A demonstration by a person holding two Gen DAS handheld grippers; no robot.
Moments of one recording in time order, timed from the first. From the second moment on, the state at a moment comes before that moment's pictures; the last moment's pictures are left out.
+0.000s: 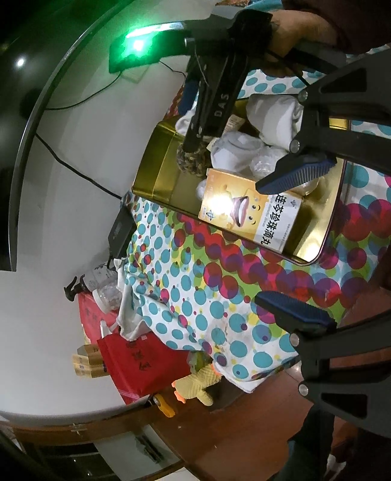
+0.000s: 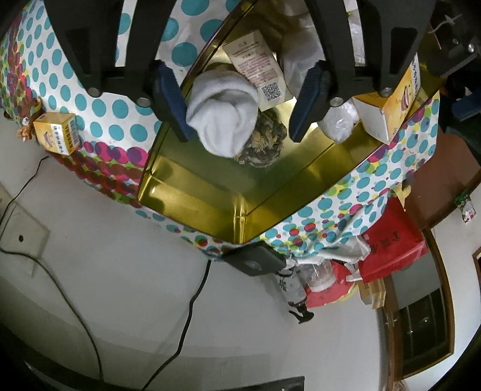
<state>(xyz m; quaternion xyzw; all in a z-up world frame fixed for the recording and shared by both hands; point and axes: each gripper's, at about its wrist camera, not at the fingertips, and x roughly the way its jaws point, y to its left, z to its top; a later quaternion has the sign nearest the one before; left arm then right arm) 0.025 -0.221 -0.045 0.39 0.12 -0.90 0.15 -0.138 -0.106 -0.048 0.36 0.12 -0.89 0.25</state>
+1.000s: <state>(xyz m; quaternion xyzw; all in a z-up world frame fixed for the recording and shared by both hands) 0.001 -0.135 -0.030 0.39 0.05 -0.91 0.09 -0.153 0.070 -0.053 0.31 0.04 -0.94 0.11</state>
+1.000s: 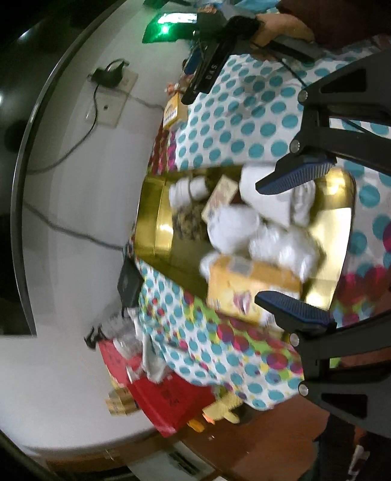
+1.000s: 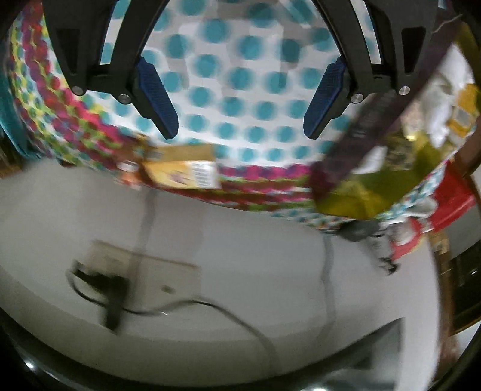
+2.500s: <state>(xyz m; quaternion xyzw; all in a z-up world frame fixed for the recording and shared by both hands) -0.181 0.003 -0.039 0.46 -0.06 -0.88 -0.08 -0.231 0.139 -0.095 0.41 -0.02 -0.91 0.01</state>
